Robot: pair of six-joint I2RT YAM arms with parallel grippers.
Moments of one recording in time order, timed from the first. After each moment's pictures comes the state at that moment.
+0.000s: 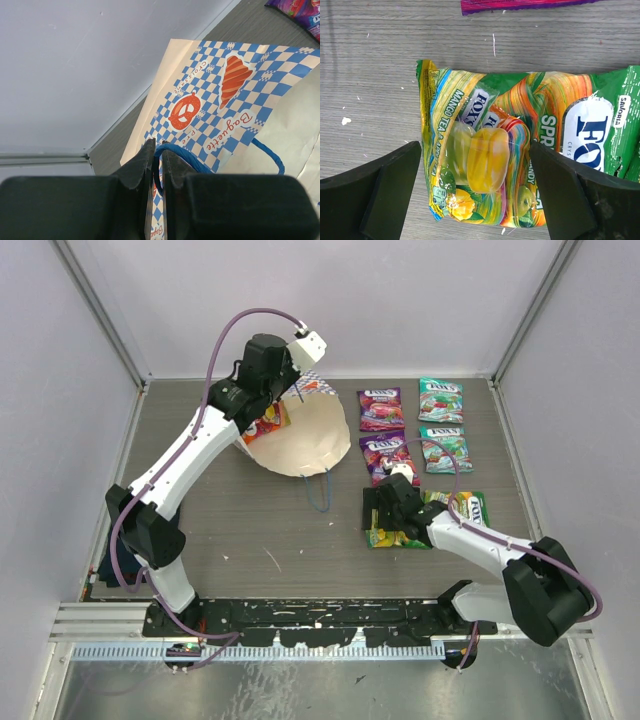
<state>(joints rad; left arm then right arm) -0.58 1.76 1.90 -0.53 -0.30 0.54 0.58 1.24 0.57 -0.26 0.22 0.50</state>
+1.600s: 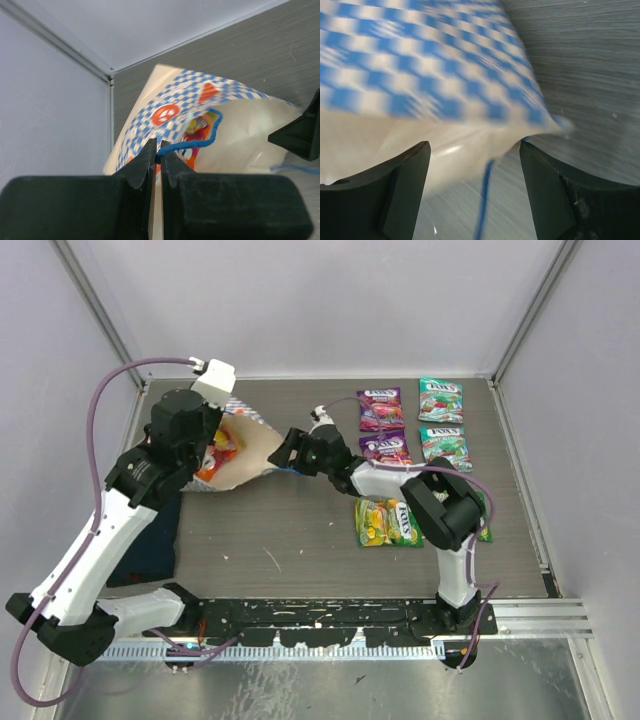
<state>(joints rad) -0.57 1.15 1.45 -0.61 -0.55 0.28 0.70 1.93 1.16 0.37 -0.12 0.86</state>
